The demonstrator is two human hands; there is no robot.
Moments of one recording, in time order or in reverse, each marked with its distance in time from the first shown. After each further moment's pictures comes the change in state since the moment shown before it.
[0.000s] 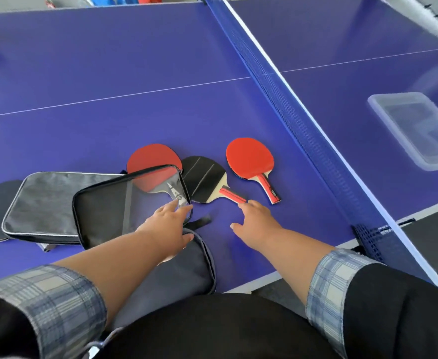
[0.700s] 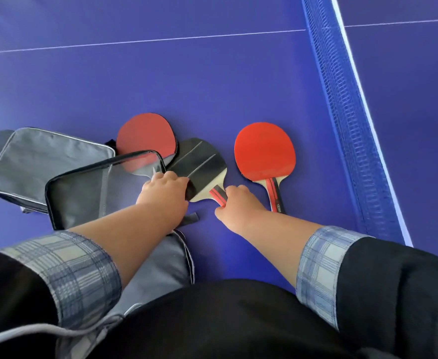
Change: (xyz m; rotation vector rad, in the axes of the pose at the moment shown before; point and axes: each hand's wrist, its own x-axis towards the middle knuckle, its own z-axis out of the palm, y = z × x) left_hand 0.108 0.056 -0.008 0.149 0.014 -0.355; right_hand 0.116 0.010 -0.021 -0.006 -0.242 -0.178
